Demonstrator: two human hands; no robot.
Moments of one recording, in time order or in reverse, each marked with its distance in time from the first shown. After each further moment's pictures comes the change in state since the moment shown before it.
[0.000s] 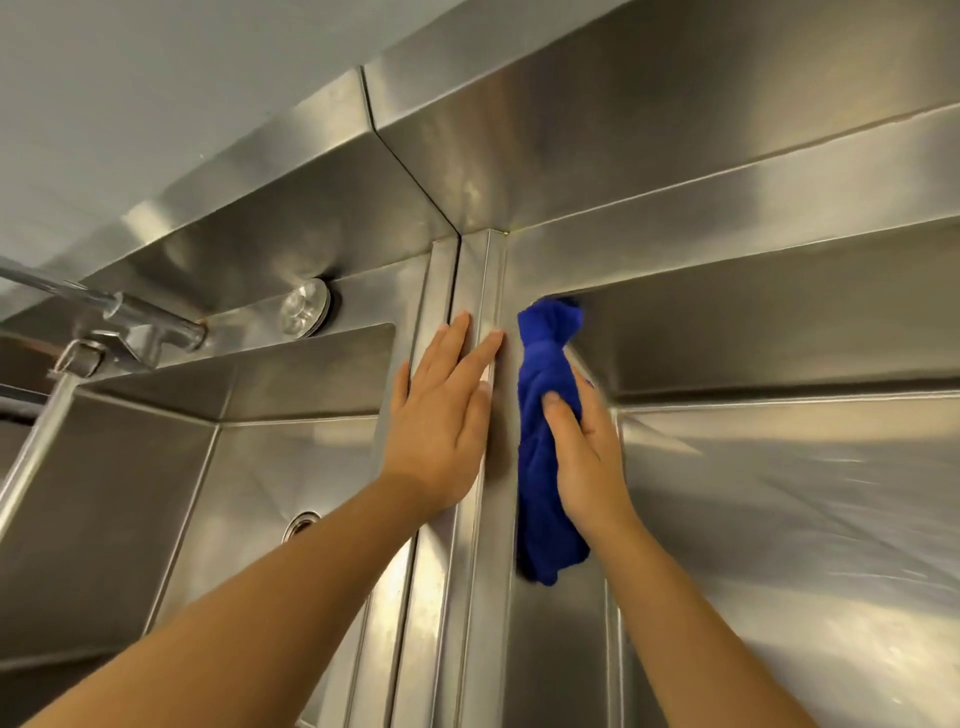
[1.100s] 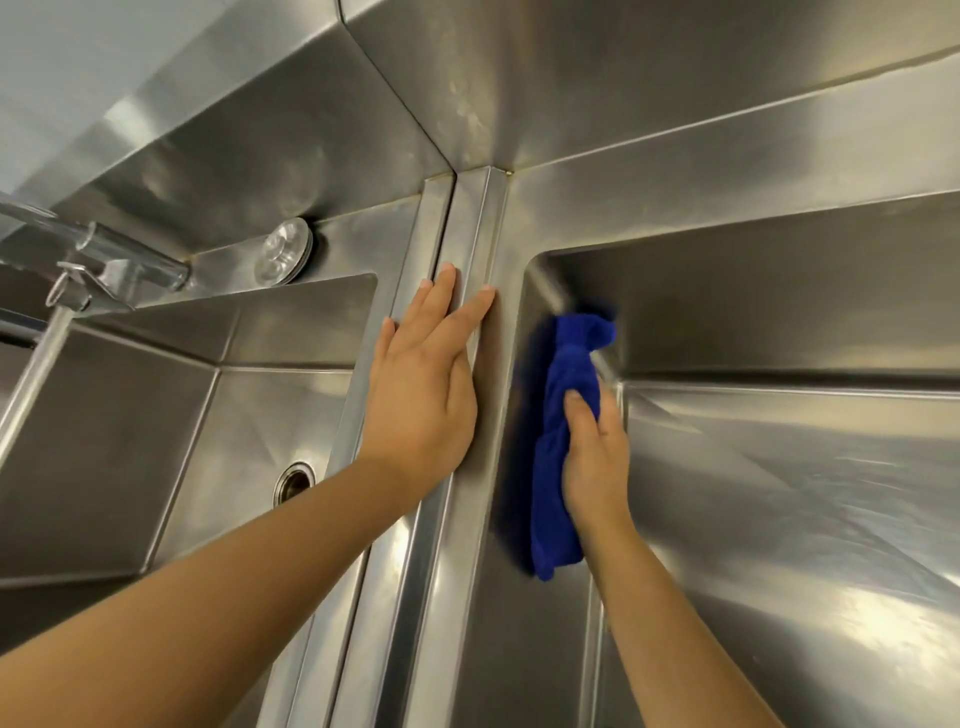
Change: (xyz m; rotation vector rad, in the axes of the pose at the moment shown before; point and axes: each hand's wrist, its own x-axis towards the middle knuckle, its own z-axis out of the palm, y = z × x) left_hand 0.004 0.018 0.004 -0.078 0.103 -0.115; right_hand 0.008 0.033 -0.013 0.088 0.120 0.179
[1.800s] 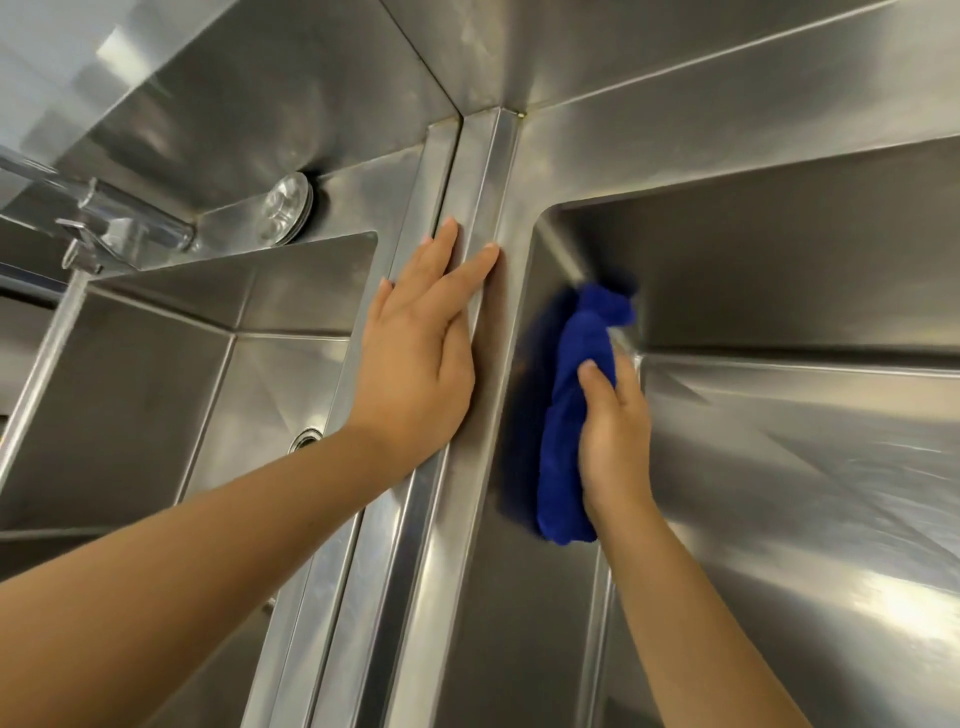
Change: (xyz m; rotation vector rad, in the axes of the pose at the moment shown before) left_hand -0.001 -0.002 0.002 -0.031 0.043 0.018; right_hand 0.006 0.004 -0.002 0.035 0.021 0.043
